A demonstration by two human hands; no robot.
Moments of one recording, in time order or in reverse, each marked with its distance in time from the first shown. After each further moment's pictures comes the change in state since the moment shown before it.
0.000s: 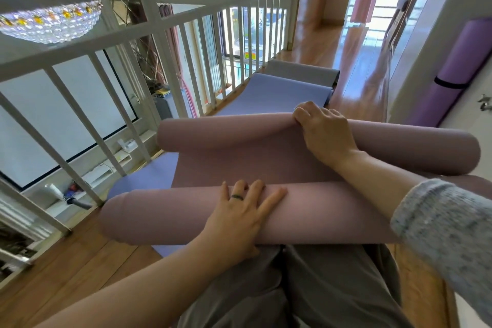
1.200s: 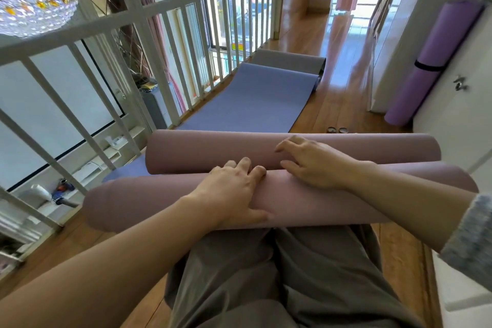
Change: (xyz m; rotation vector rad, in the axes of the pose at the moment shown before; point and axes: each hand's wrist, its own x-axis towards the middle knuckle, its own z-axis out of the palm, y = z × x) left_hand 0.002 0.000 -0.035 -0.135 -0.102 0.010; right_hand -0.056 -0.042 -0.059 0.311 -0.780 0.148
